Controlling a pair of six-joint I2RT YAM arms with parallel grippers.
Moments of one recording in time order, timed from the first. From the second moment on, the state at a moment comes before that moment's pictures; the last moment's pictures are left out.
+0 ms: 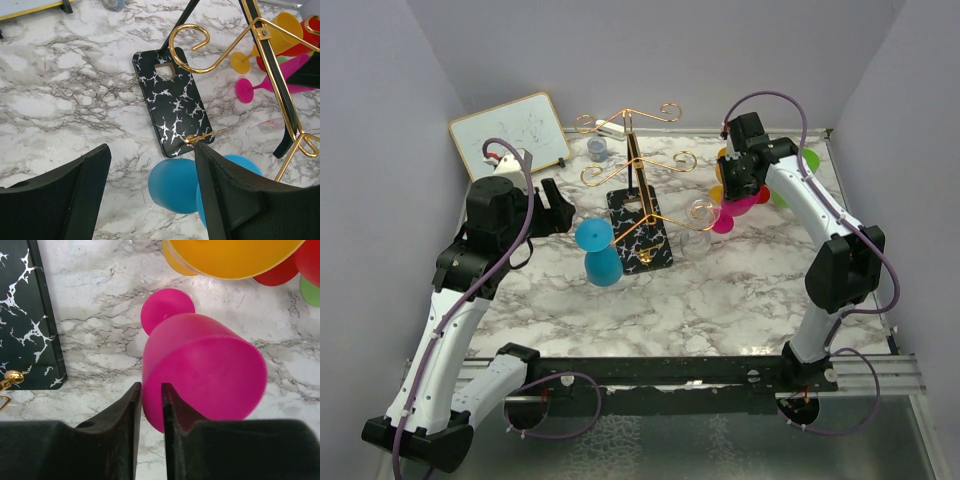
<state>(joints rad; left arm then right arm) -0.28 0.89 1.18 -0.71 0.03 -0.37 0.32 1.80 1.70 -0.96 0.07 0.12</state>
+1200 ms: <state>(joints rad) -0.28 0.86 1.12 -0.68 0.08 -0.48 0.32 1.15 1.32 -0.32 -0.21 0.39</state>
